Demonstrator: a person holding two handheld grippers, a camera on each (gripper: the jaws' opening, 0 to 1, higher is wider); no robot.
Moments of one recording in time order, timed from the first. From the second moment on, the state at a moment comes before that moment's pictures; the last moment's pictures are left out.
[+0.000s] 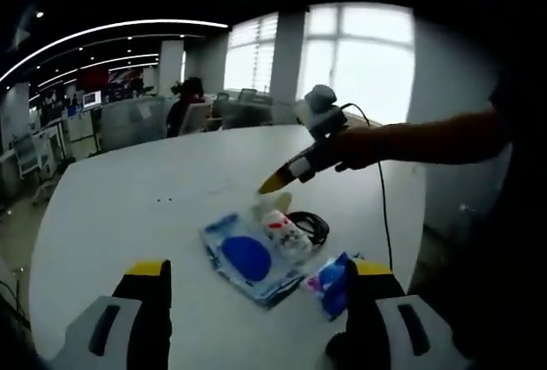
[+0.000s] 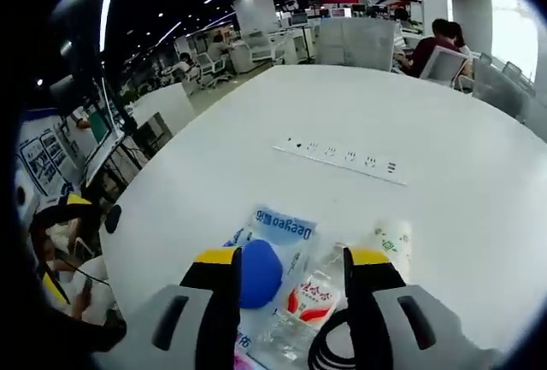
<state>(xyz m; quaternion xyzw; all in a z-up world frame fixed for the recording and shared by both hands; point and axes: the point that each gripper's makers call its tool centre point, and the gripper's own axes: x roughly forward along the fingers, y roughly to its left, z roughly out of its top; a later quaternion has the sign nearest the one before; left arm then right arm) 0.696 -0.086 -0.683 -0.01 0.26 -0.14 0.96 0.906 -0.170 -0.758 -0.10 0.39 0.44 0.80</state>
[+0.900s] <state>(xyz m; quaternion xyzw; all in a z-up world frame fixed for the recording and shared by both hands) 0.715 -0.078 -0.702 -0.01 0.28 -0.17 0.95 0.926 -0.171 -0.816 -0.09 0.47 0.39 0.79</state>
